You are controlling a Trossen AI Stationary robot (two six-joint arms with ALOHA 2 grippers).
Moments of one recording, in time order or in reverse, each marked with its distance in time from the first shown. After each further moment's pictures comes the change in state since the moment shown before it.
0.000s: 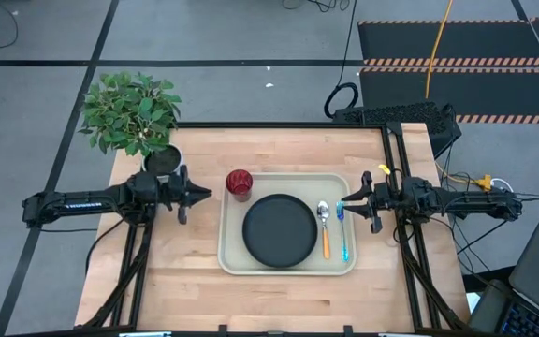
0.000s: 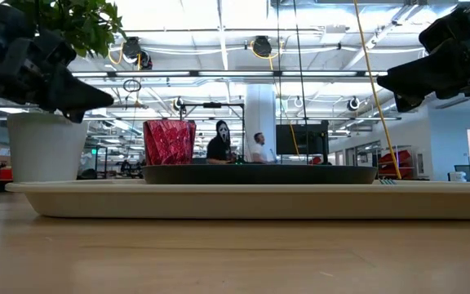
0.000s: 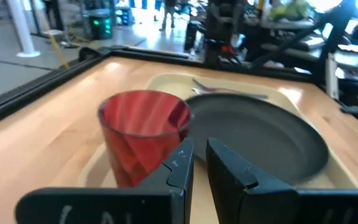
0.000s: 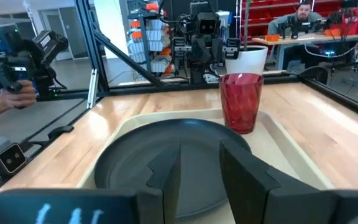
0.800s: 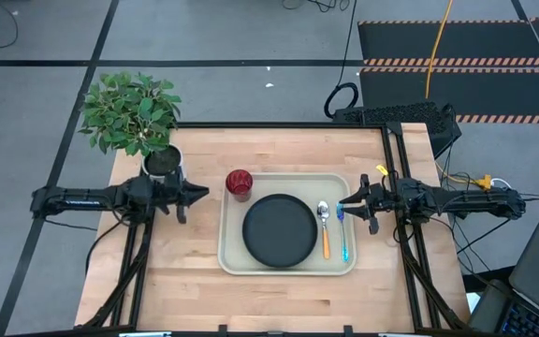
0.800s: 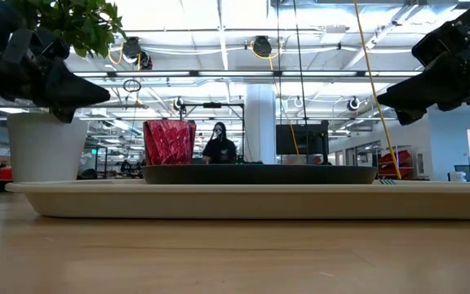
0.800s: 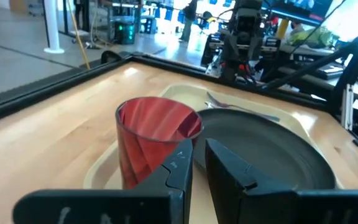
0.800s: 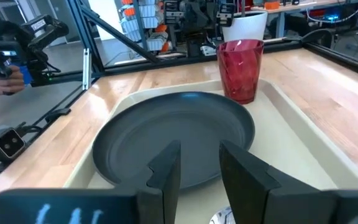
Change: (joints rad) left arm -0.157 -0.116 0.001 -0.087 -0.261 -0.133; right arm 0.001 0.067 0.000 -0.051 0.002 0.064
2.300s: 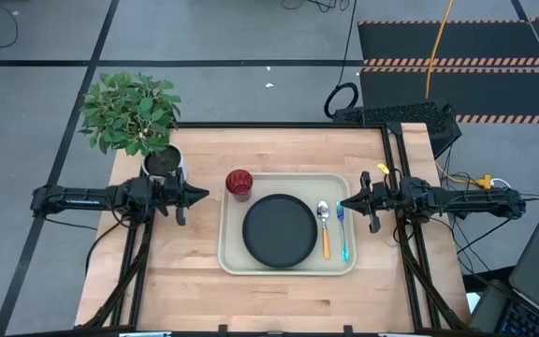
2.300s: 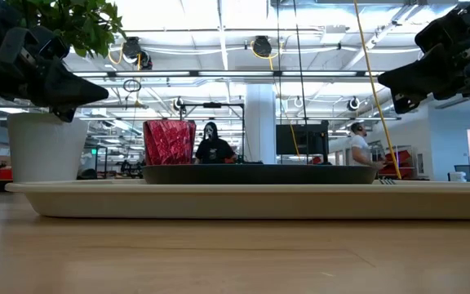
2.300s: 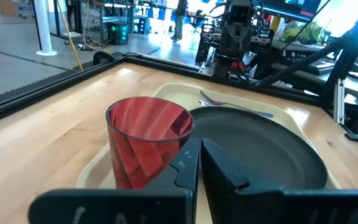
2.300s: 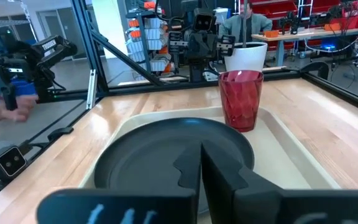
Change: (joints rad) left arm -0.020 -0.001 -0.002 0.009 0.010 0.025; right arm 0.000 -0.001 0.000 0.109 -0.001 -0.038
